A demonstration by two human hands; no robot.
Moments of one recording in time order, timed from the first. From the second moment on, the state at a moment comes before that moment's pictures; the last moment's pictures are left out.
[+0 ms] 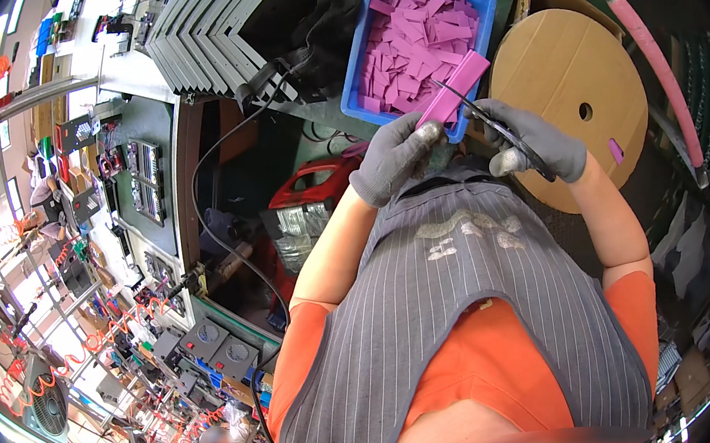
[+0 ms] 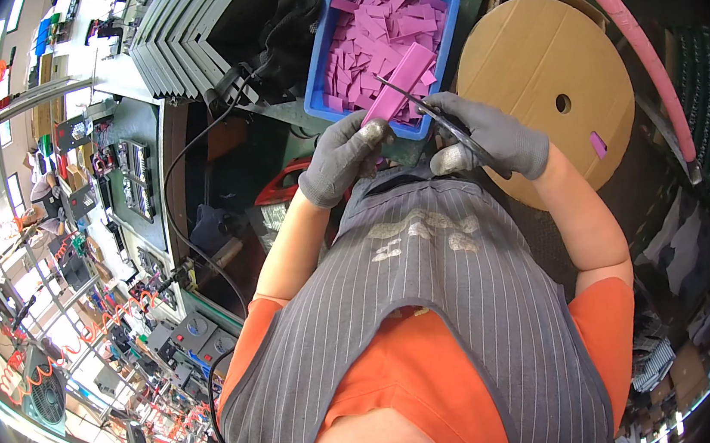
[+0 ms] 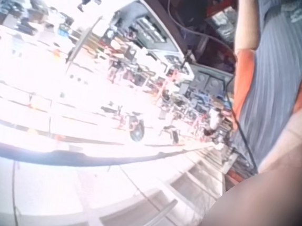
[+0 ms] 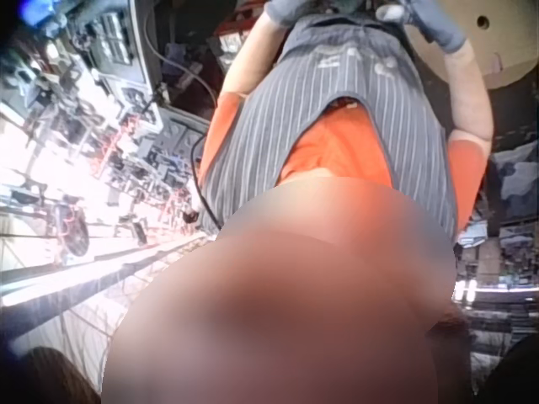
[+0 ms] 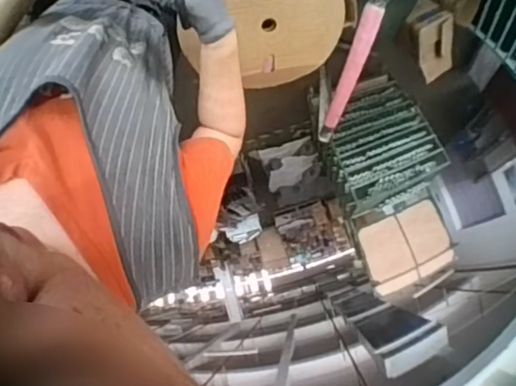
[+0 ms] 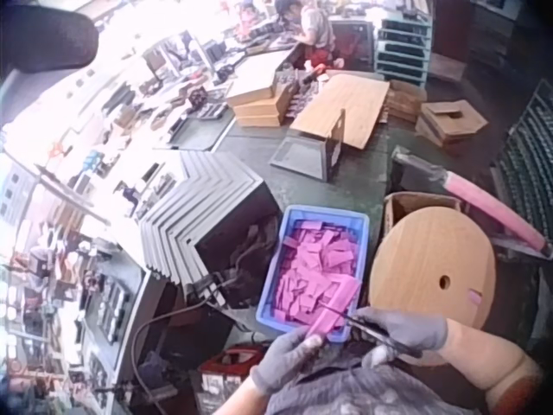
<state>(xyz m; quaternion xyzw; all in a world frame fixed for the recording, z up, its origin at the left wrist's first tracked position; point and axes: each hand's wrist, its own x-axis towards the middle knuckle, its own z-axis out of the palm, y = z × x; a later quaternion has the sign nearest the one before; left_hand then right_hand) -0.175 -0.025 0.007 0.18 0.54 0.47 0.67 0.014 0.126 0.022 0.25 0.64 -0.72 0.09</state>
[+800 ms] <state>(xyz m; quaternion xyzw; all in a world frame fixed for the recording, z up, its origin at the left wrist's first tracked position) -0.172 -0.024 0.000 0.24 0.54 0.39 0.70 -0.011 0.130 0.006 0.28 0.51 -0.81 -0.09</state>
